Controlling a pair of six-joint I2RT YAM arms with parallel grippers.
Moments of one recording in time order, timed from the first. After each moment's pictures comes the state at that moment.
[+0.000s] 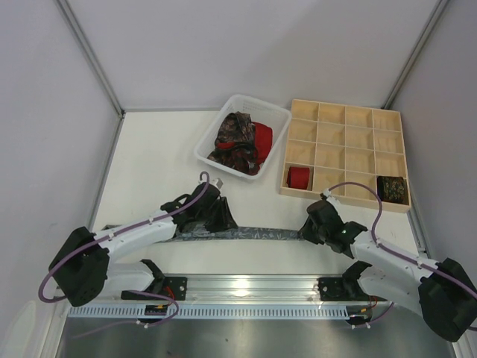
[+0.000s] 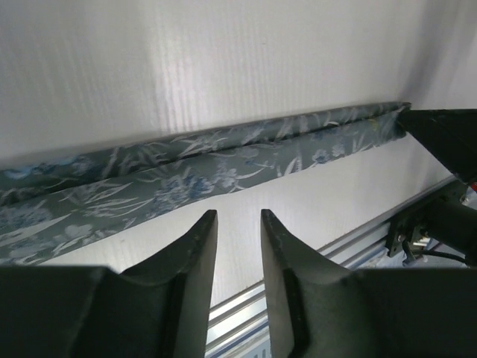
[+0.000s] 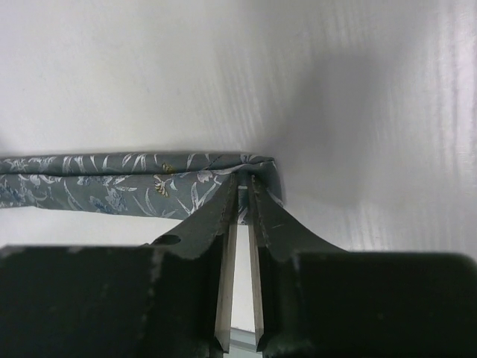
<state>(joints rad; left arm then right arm) -0.76 1.23 0.63 -0.31 0.11 -0.87 0.65 0.97 0.36 -0.32 0.17 0.98</state>
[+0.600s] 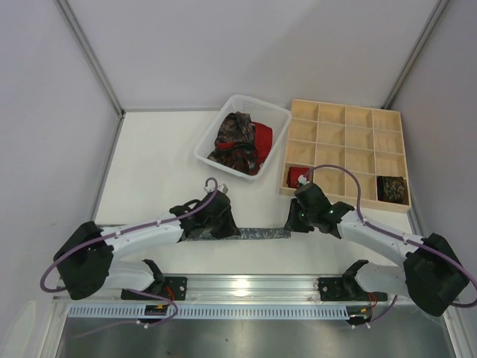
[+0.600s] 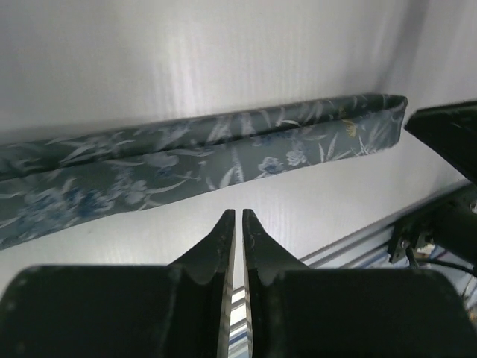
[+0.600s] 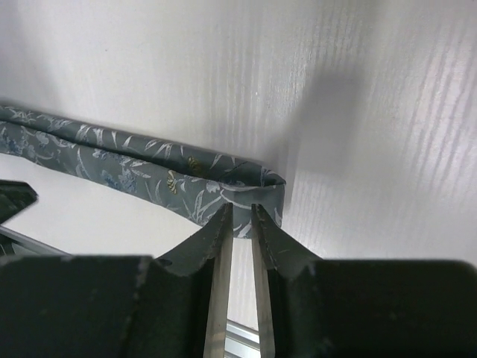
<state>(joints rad) -0.88 1.32 0.65 -0.26 0.07 -0.97 0.68 1.21 0.60 -0.36 -0.04 0.72</state>
